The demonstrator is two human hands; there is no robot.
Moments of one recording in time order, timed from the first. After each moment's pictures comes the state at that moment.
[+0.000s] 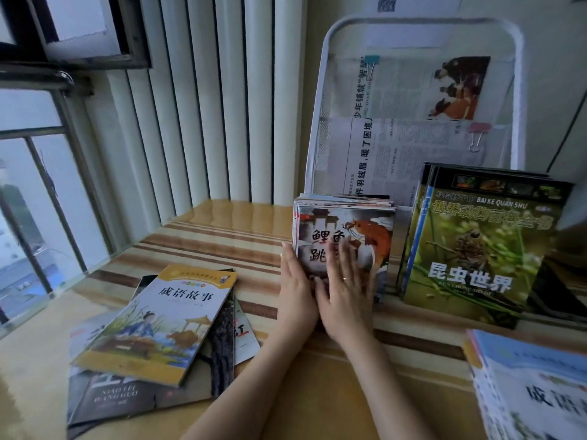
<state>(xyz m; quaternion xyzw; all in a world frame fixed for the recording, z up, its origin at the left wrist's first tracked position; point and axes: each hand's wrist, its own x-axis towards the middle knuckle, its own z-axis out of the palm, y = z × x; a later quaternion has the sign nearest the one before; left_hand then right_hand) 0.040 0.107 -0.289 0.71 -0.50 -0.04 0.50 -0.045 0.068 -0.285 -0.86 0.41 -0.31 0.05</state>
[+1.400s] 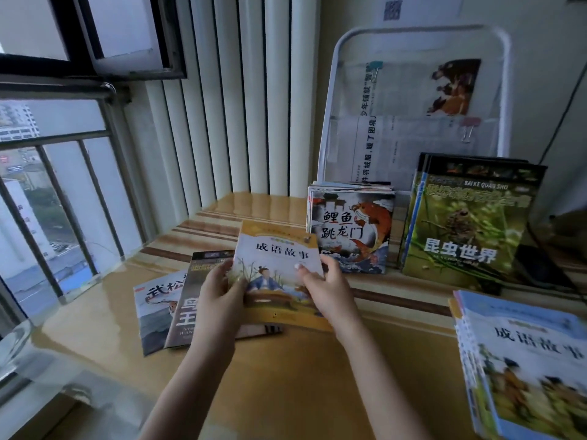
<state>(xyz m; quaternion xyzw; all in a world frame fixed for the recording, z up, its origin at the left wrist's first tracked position) 0.040 0.292 -0.231 0.64 -0.21 -0.20 0.71 -0.063 0.178 -0.232 -0.71 0.38 -0.30 0.52</state>
